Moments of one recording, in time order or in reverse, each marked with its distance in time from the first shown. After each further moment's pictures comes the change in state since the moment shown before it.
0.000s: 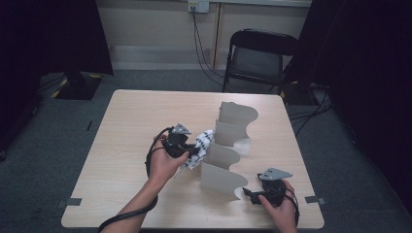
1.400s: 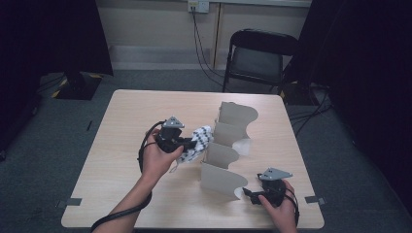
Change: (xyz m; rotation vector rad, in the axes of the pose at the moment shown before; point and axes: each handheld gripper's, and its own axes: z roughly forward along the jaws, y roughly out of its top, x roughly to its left) left arm -0.001 0.025 -0.041 -0.082 -0.006 0.017; right arm 0.000 0.000 0.000 0.000 0.000 0.000
